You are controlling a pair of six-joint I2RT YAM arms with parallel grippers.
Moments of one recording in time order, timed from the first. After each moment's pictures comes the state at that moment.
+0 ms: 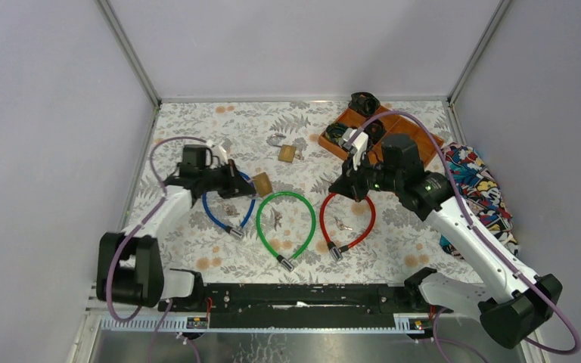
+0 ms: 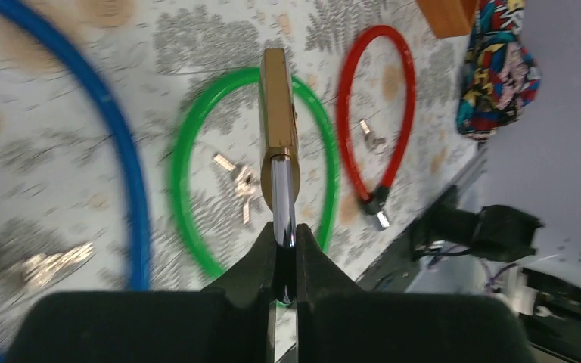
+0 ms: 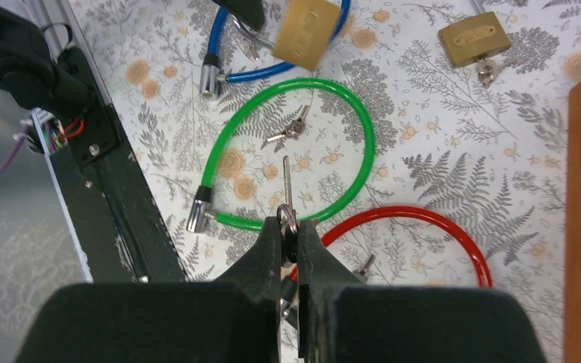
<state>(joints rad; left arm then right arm) -0.06 1.24 0.77 -0.35 0.75 -0.33 0.54 1.08 1.09 -0.58 -0.54 -0.14</state>
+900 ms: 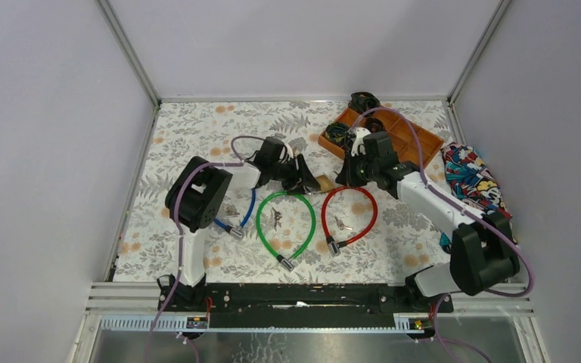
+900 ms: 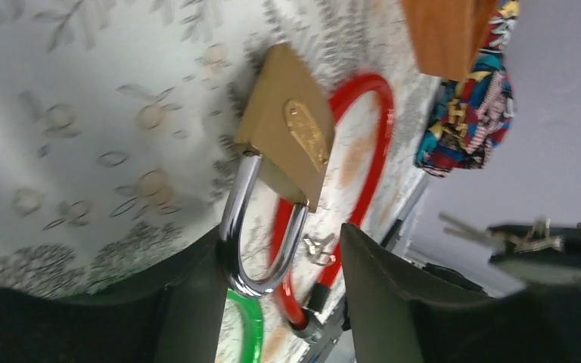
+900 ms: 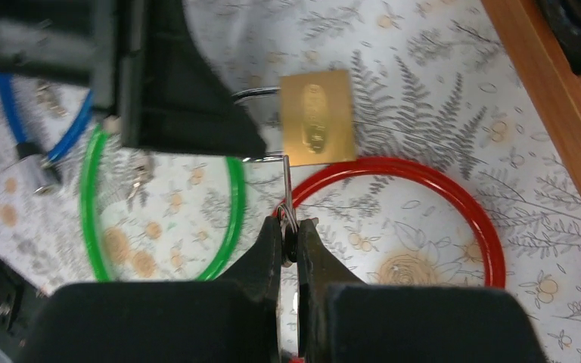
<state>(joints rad) -0.47 2.05 1.16 0.17 0.70 -0.90 0.42 1.39 0.95 -0.30 -0.27 0.22</state>
